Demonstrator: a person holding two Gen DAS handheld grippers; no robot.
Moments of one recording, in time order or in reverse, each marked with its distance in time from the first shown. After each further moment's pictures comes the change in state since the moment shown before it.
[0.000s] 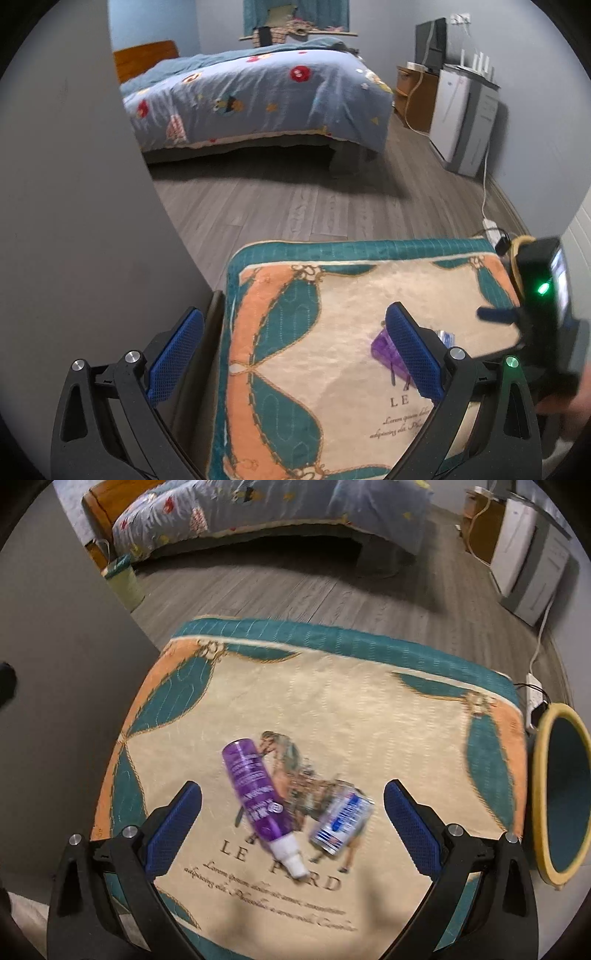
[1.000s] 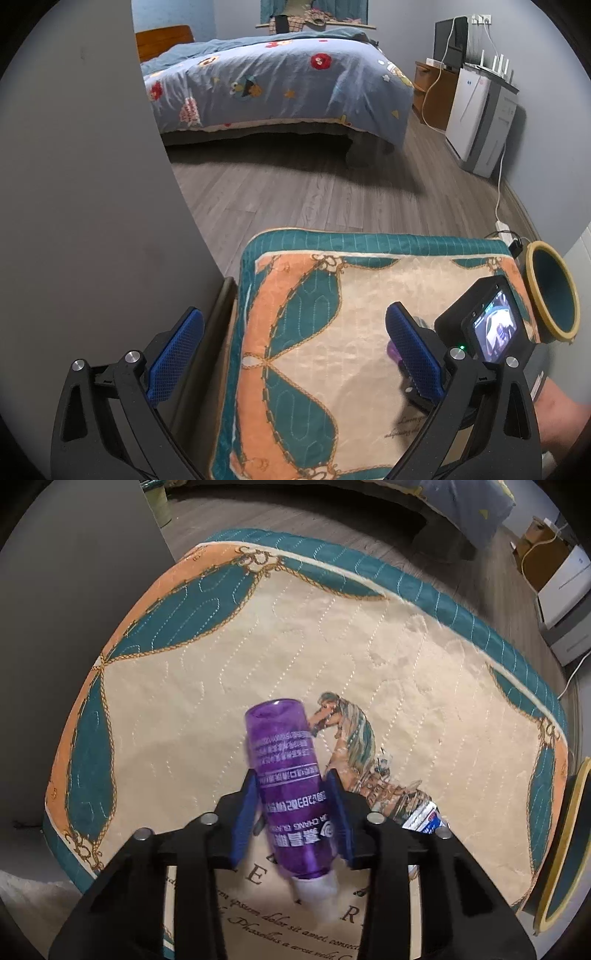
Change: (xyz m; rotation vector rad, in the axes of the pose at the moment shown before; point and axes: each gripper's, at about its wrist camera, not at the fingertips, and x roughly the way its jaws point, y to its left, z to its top) left arm 0.014 0.022 -0.001 -0.038 0.048 0.025; right arm 0.082 0.045 -0.007 -0.186 0.179 -0.012
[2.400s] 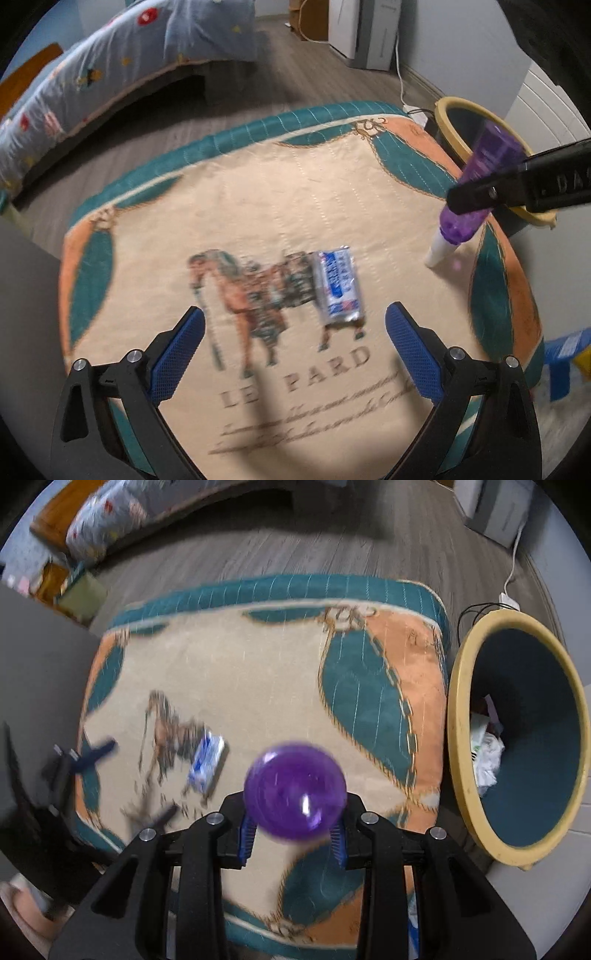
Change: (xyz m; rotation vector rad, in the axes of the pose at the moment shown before) left arm 0.090 -0.210 -0.076 0.324 0.223 -0.238; right arm -0.090 -0.205 -0.076 0.398 -0.010 0.106
